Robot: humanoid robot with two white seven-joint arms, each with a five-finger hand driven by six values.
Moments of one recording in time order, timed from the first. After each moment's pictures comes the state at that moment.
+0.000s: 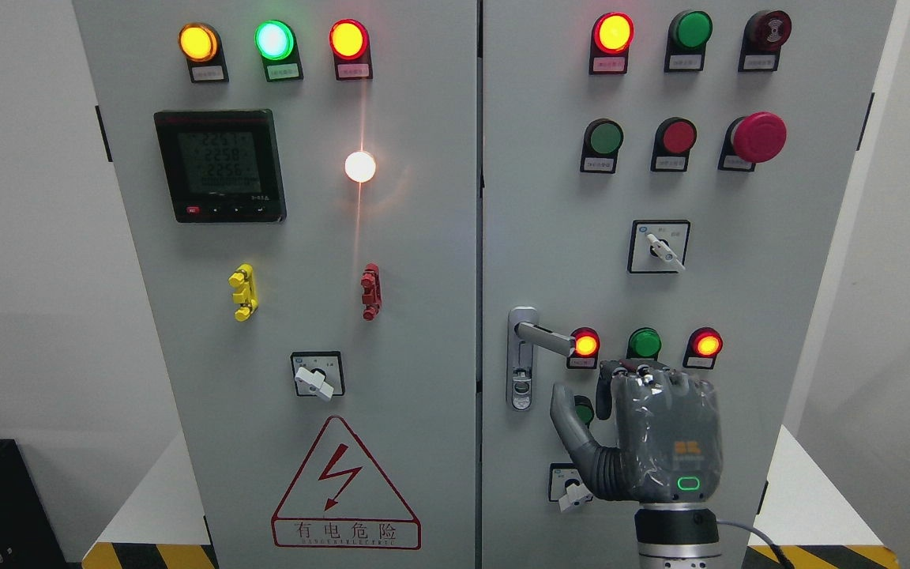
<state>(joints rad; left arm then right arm) -0.04 -0.11 -0.13 -0.05 0.14 -0.06 -0.06 -0.34 0.10 0.19 -1.84 1.40 0.09 -0.23</state>
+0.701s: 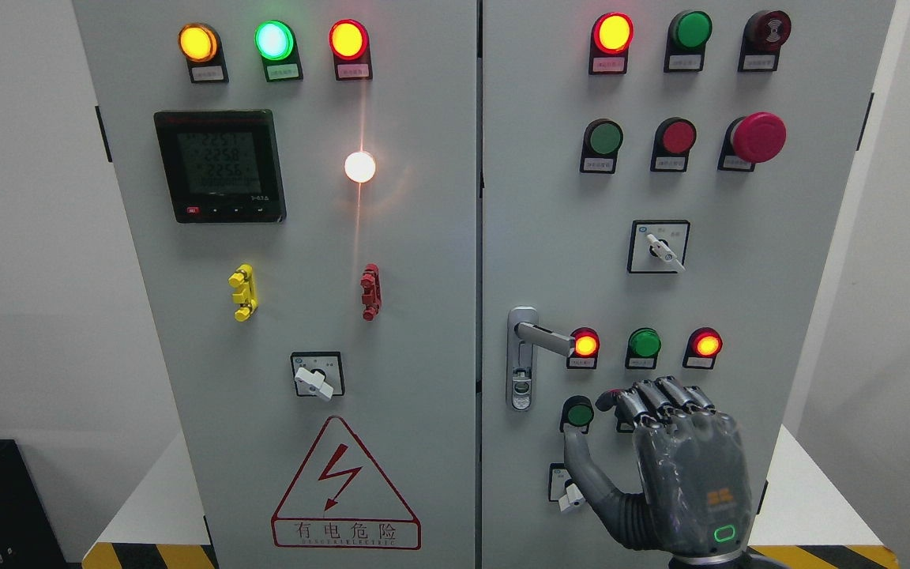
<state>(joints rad) -0.04 -0.11 -0.13 -0.05 0.14 -0.06 -0.06 -0.24 0.07 0.07 -1.87 1.32 -0.20 -0.32</state>
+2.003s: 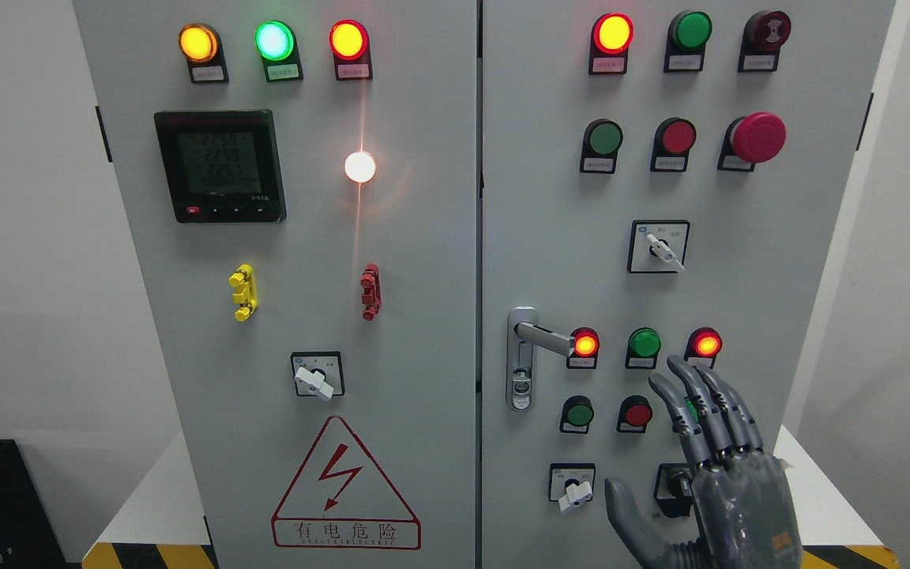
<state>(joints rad) -0.04 -0.11 -0.13 -0.05 0.14 -0.06 -0.06 -0.15 0.02 0.01 -1.95 1.04 -0.33 -0.25</state>
